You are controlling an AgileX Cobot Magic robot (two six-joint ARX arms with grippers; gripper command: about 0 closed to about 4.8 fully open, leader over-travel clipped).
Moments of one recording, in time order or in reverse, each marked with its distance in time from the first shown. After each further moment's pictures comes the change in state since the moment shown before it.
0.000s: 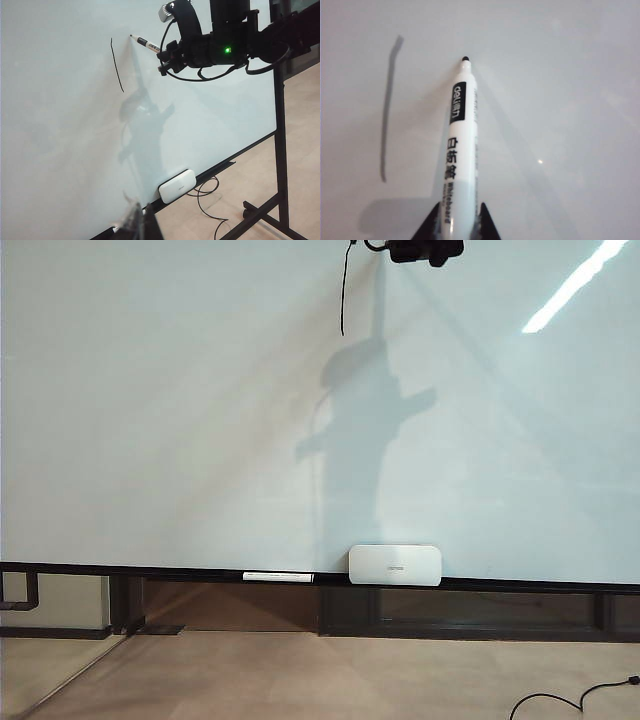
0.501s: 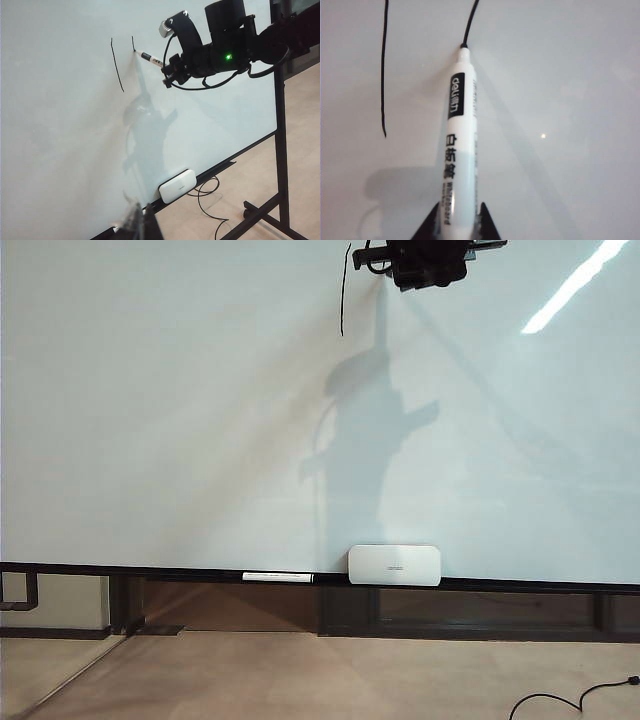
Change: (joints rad) left arm 0.000 0.000 0.000 0.000 -0.003 0.001; right arm -0.011 0.007 0.000 -0.135 -0.008 0.031
